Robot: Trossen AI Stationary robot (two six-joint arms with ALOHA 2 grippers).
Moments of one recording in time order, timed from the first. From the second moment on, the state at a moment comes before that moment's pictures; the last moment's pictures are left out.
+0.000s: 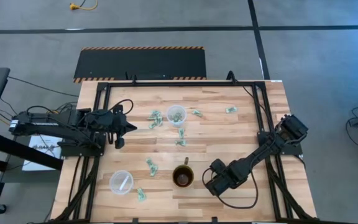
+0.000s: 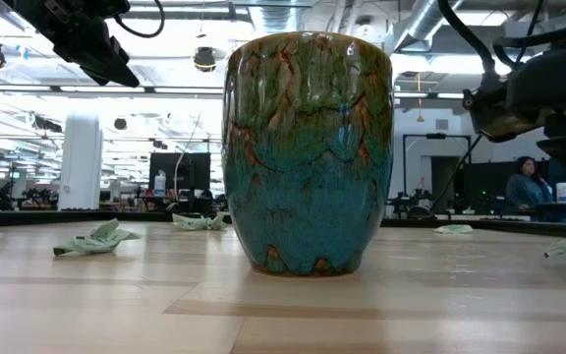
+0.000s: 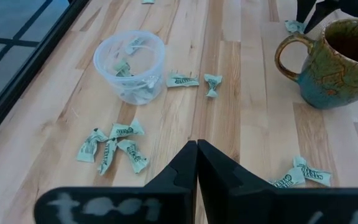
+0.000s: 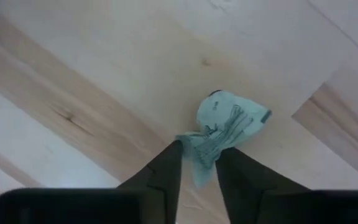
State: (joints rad) left arm 0.00 0.66 0.64 -0.59 -0.14 -0.08; right arm 0.62 1.83 1.06 -0.70 0.09 1.49
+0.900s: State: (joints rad) left arm 0.00 0.66 0.64 -0.59 -0.14 -0.08; right arm 0.61 1.81 1.36 -1.35 0.43 1.38
